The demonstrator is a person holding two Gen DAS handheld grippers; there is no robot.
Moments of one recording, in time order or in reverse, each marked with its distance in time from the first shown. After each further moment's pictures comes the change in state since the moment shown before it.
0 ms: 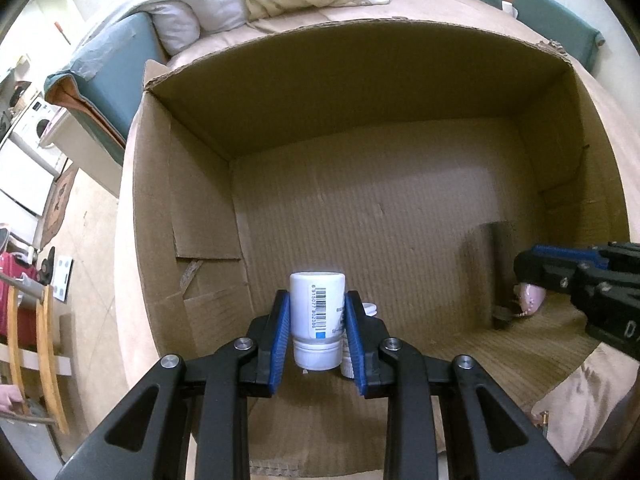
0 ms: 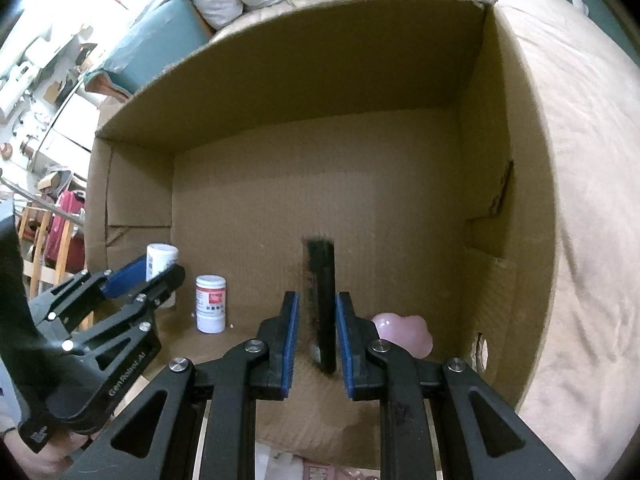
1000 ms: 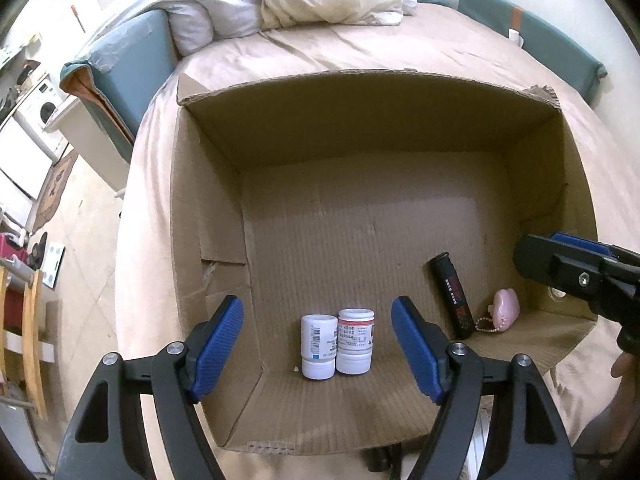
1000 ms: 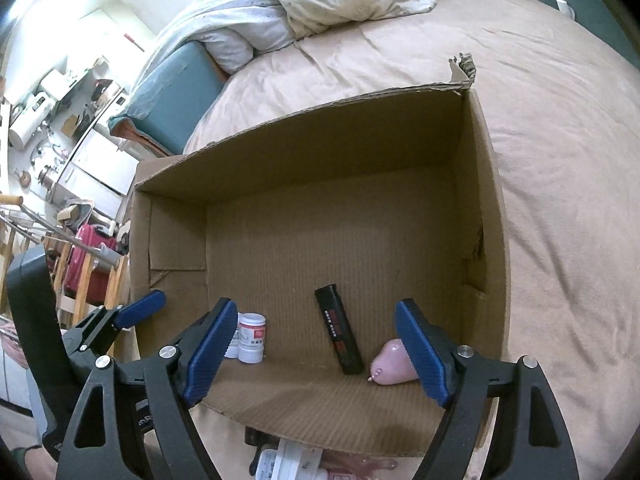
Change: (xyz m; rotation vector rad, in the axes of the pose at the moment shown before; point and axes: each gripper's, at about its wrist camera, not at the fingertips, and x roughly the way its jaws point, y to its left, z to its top) left arm -0.021 0.011 0.004 -0.078 -0.045 -0.041; right arm -0.038 -0.005 0.007 0.034 -0.133 0.071
